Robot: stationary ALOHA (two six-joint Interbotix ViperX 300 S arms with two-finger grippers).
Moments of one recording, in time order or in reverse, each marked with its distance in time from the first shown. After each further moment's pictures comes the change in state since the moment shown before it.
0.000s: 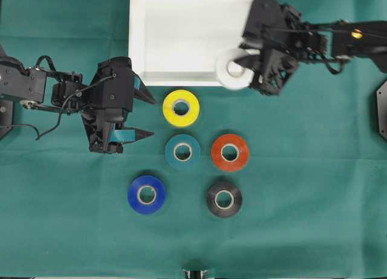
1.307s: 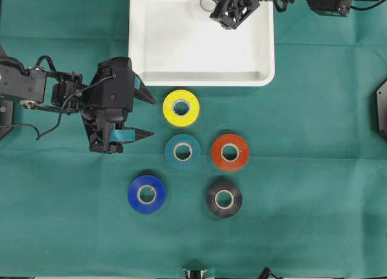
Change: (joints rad) left arm 0.000 0.002 0.000 0.000 0.000 0.000; right arm -0.247 0.311 -0.285 -0.094 -0.032 0.000
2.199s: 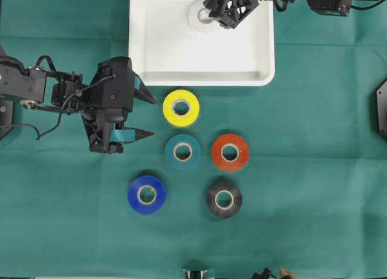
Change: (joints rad) left arm 0.000 0.000 0.000 0.000 0.000 0.000; right arm 0.000 0.000 0.000 -0.002 -0.021 -0.005
